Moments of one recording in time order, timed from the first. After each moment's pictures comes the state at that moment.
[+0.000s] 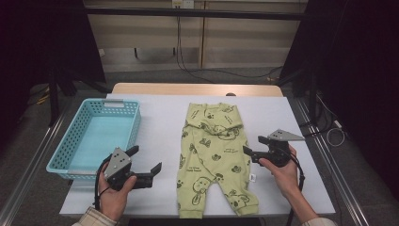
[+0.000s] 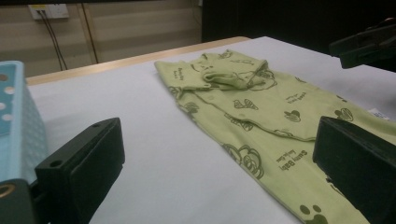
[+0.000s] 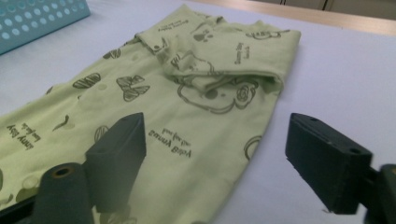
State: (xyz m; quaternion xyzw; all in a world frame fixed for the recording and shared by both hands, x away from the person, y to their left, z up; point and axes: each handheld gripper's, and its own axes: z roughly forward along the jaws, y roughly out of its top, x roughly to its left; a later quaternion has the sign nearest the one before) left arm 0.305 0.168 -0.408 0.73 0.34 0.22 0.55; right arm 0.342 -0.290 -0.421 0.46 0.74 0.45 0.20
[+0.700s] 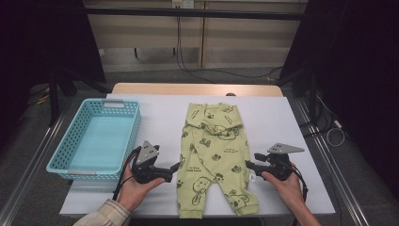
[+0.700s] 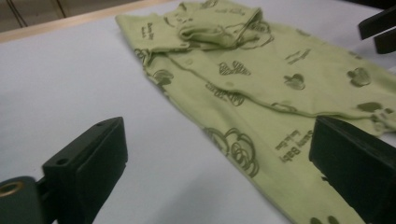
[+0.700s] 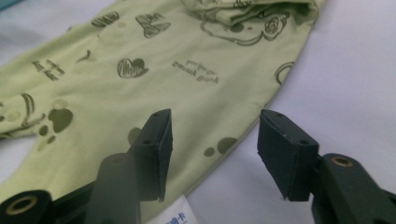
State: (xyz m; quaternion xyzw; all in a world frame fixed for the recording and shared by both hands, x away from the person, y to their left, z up) left arm 0.338 0.121 -0.428 0.80 0.33 0.18 0.46; right arm 0.313 -0.294 -0.442 0.47 0.77 0.41 0.15
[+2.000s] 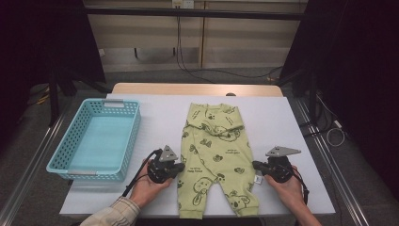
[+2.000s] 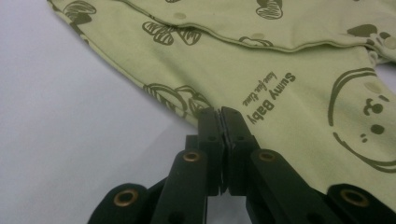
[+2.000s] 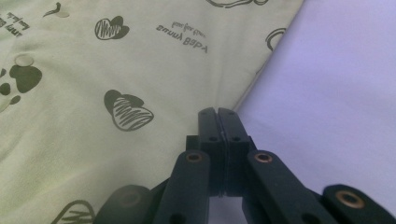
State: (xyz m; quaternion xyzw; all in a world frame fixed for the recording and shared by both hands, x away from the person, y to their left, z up) left arm 0.345 0.086 -0.452 0.87 0.29 0.08 0.39; right arm 0.309 -0.297 -0.449 0.46 0.80 0.35 0.16
